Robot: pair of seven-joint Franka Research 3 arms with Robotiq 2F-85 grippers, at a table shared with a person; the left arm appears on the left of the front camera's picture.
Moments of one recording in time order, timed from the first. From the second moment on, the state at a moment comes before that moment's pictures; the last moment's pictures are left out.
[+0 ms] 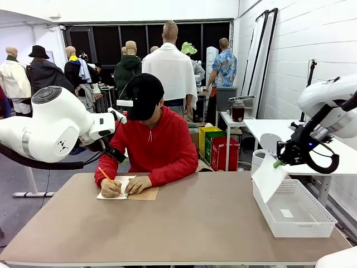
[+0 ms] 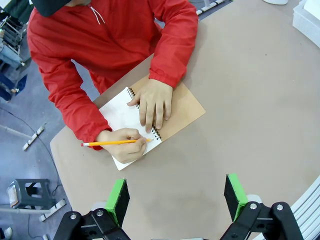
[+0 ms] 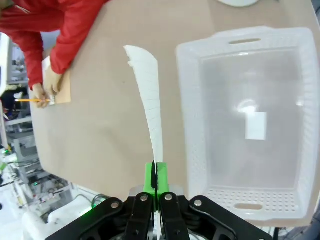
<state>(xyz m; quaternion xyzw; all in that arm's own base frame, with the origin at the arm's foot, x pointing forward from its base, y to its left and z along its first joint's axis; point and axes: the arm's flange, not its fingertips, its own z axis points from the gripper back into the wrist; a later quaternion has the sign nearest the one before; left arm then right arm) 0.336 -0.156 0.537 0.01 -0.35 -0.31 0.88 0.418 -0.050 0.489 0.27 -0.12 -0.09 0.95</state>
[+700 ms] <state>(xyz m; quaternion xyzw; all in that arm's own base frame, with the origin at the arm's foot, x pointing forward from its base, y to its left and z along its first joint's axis) 0.336 -0.156 0.537 0.01 -0.35 -0.31 0.88 0.436 -0.100 0.426 0.25 -0.07 -0.05 0.96</state>
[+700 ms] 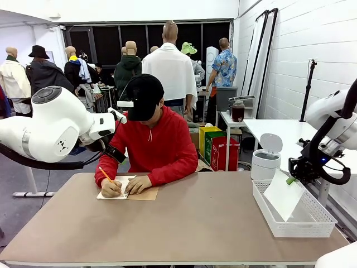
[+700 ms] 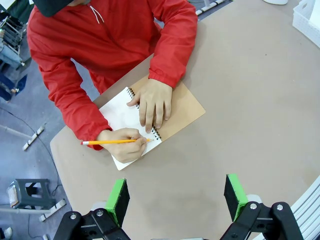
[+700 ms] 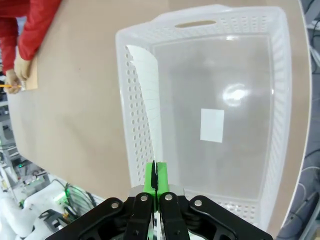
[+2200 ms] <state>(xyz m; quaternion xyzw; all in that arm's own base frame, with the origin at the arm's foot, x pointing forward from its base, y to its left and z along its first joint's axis) 0.336 -0.156 0.537 0.01 -0.35 -0.31 0.88 0.460 -0.105 0.355 0.21 -0.01 -0.17 0.96</state>
